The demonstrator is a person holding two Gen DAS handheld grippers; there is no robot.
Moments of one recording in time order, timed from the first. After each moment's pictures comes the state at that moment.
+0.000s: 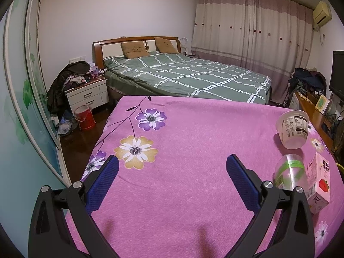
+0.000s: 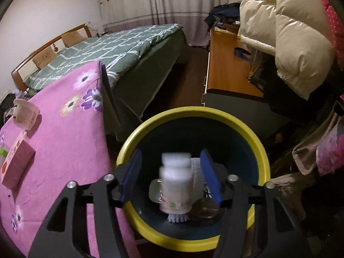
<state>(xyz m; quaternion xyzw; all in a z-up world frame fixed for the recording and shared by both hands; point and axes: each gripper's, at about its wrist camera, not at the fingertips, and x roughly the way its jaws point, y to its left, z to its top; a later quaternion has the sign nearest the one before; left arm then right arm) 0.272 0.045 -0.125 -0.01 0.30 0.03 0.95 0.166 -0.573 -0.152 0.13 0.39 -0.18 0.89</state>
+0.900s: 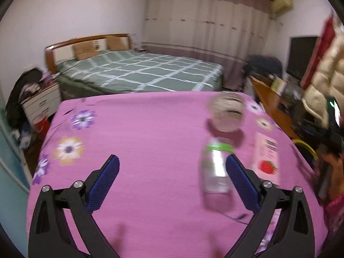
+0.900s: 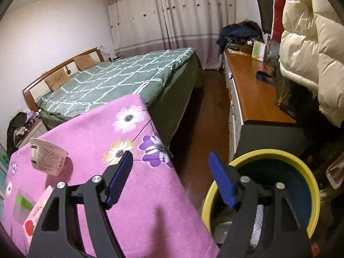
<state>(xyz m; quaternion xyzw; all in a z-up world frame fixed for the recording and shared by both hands) 0.249 -0.035 -0.116 0.01 0.31 -0.14 0.94 0.264 -0.500 -0.138 0.13 0.31 -0.15 0.93</state>
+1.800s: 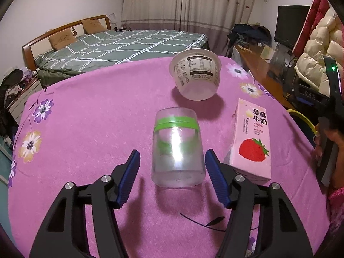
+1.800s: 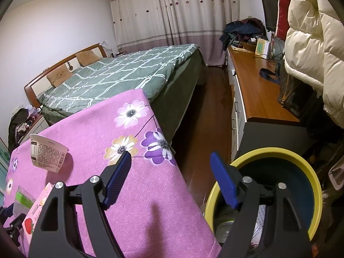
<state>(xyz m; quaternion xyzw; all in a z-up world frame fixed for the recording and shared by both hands) 0.275 -0.098 -0.155 0.05 0.39 -0.18 0.90 0.266 -0.508 -0.144 0.13 0.32 -0.14 0.93</state>
